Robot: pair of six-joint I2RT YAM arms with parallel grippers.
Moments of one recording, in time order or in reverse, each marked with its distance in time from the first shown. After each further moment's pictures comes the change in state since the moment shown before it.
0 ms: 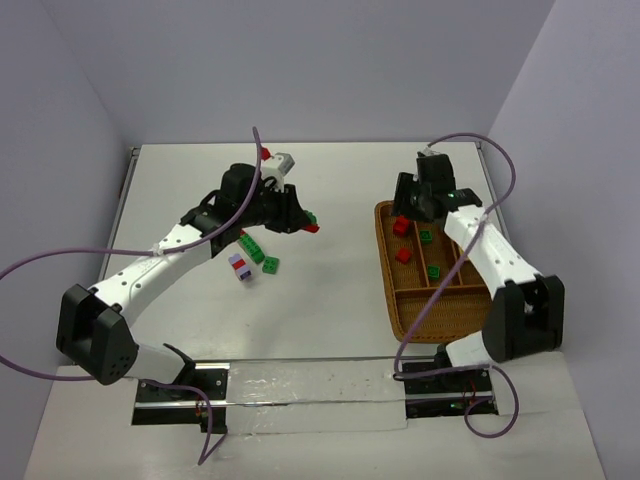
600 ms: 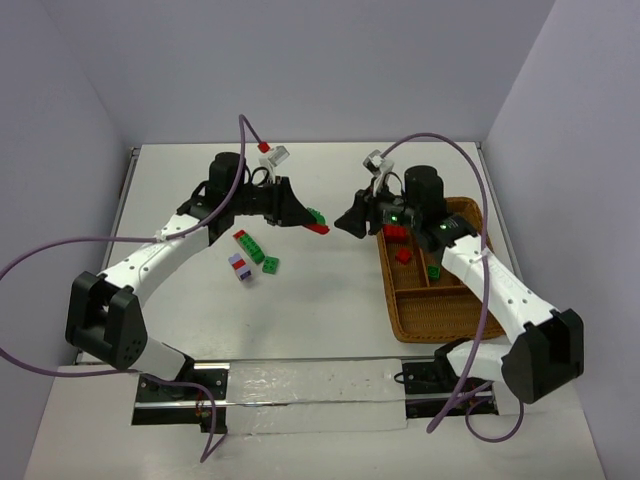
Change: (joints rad) left arm 0.128 0.075 0.001 0.145 0.502 -0.107; right arm 0.202 -0.255 -0.188 0.391 -0.632 -0.239
